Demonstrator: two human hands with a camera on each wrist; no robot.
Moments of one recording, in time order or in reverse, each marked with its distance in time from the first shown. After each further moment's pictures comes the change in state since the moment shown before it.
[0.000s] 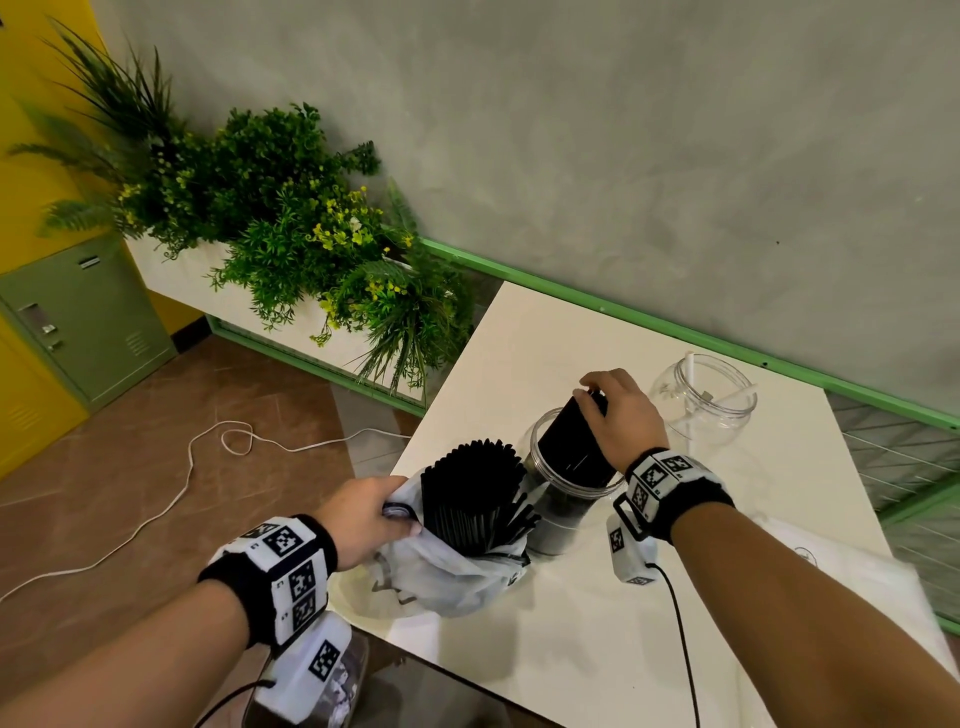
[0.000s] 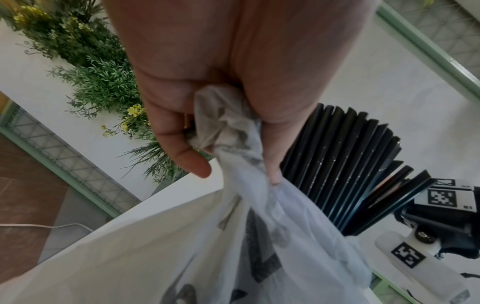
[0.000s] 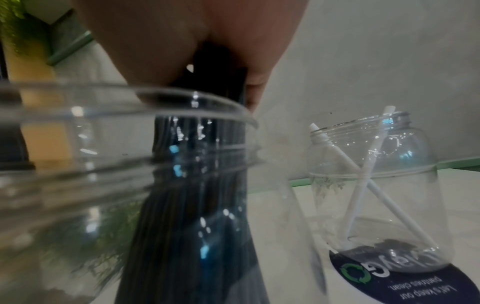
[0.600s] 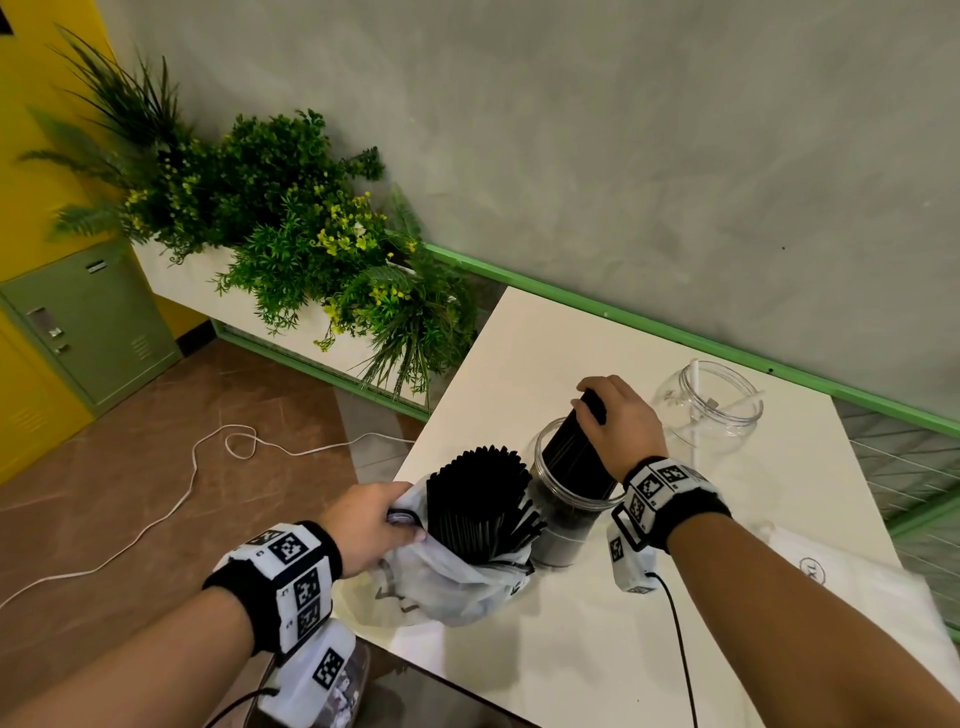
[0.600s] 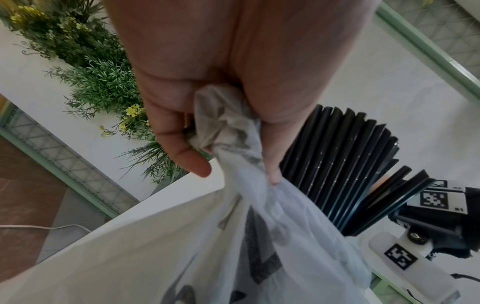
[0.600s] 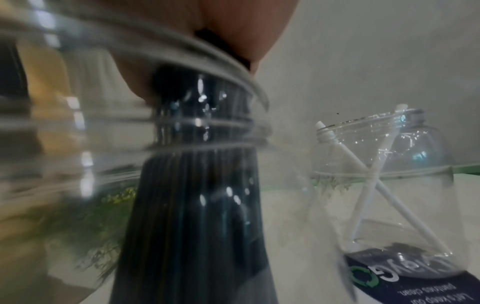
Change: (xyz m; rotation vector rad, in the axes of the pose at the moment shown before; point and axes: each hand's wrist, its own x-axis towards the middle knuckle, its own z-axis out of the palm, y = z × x) left_hand 0.000 0.009 -0.001 0.022 0.016 0.000; right_hand -0.001 -0.006 0.002 -0.018 0.048 -0.083
